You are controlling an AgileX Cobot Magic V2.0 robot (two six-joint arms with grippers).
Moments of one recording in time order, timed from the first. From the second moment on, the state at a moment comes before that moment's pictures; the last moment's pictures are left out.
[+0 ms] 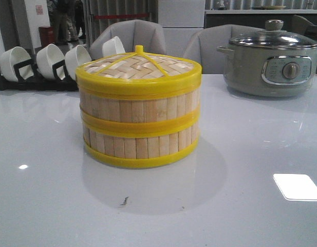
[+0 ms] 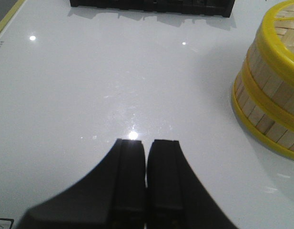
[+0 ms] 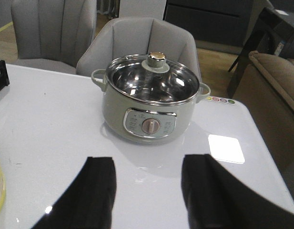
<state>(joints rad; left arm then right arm) -0.10 0.68 -0.52 0.09 0.44 -0.18 -0.04 0.81 -0.77 -0.13 0.21 0.02</state>
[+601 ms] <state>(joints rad) -0.10 0.68 -0.52 0.09 0.44 -0.18 -0.10 0.28 -0.28 -0.13 0.16 0.02</state>
